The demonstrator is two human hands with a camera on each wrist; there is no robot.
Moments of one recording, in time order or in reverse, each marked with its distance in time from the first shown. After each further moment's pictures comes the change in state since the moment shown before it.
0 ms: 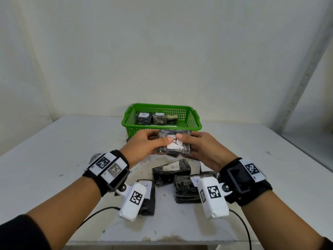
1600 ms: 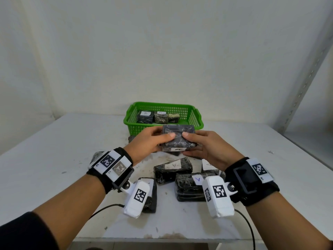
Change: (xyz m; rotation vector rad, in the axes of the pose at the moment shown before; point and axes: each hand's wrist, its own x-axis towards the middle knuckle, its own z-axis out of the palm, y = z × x) left_hand 0.000 0.006 0.004 -0.026 -0.048 -0.008; right_hand -0.006 -0.001 -0.009 -0.011 0.016 -0.006
